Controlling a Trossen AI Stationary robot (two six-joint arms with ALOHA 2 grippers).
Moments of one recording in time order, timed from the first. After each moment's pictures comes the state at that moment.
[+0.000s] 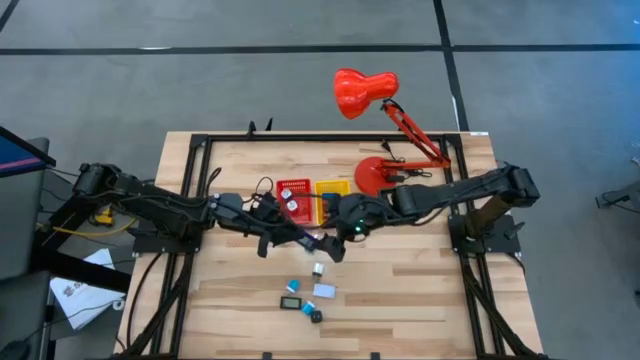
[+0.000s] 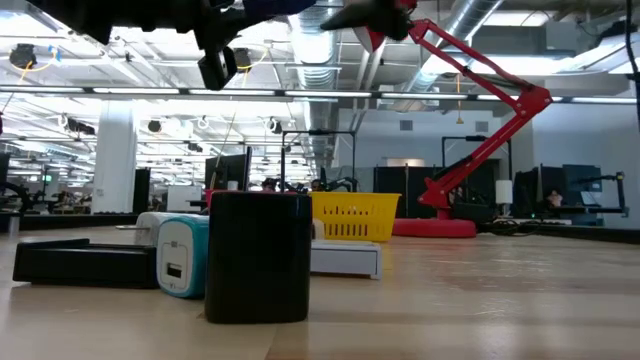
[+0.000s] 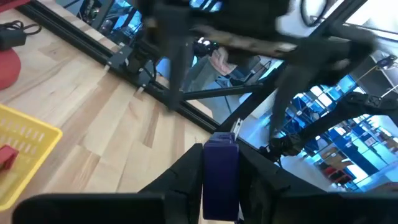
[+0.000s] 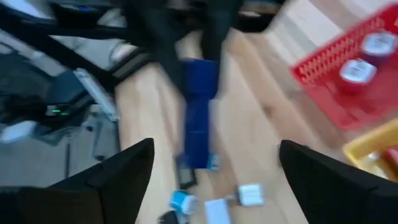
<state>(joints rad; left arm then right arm) -0.15 1.20 0.54 0.58 0.00 -0.68 0.19 1.64 1.43 -0.45 0.05 0.69</state>
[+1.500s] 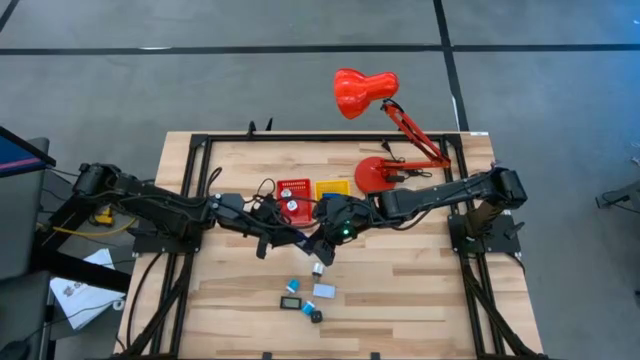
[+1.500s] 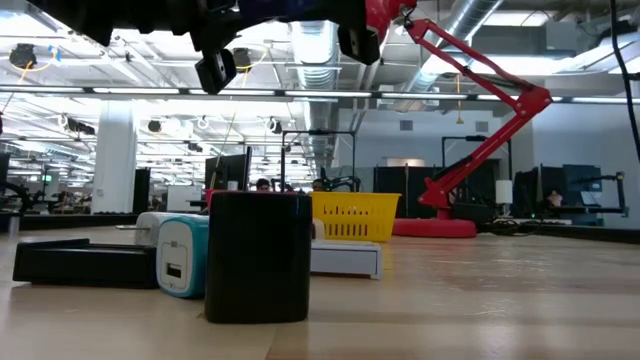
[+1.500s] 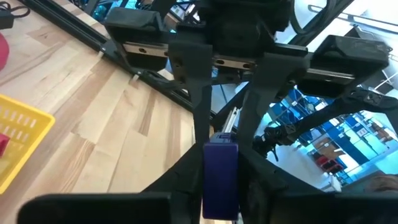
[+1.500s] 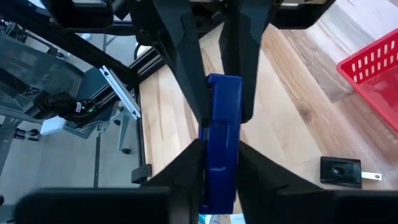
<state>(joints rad) -0.15 1.20 0.54 0.56 0.05 -0.69 0.16 1.73 1.43 -0.30 -0.08 0.70</state>
